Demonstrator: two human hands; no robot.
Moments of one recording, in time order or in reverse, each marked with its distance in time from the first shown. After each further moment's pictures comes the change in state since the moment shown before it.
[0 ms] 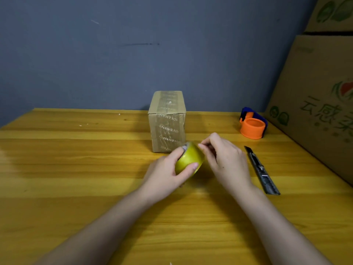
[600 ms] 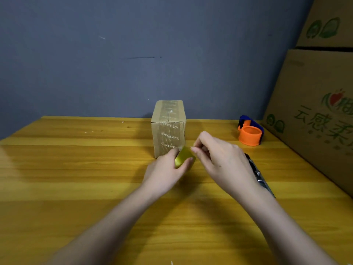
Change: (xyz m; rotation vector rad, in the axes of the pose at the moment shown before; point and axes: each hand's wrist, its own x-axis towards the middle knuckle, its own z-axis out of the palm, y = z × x) left_hand 0.013 0.010 -0.007 0.245 0.053 -0.170; right_hand 0.015 -0.034 -0.044 -0.066 -0.116 -0.134
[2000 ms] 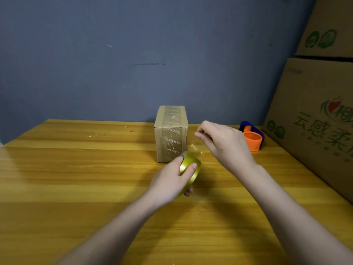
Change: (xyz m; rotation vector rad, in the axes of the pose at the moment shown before) left_hand -0.010 0.008 0.001 -0.449 -0.154 -0.002; right_hand 0.040 0.033 0.010 -0.130 0.145 -0.150
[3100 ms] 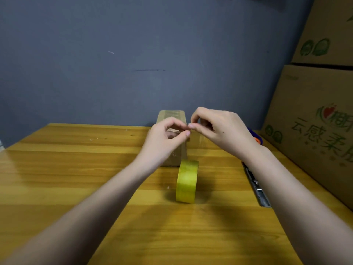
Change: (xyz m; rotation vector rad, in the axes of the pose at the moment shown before) left_hand 0.027 0.053 -0.055 -0.232 0.236 0.313; right_hand 0.039 -0.003 -0.037 0.095 -0.130 -0.042
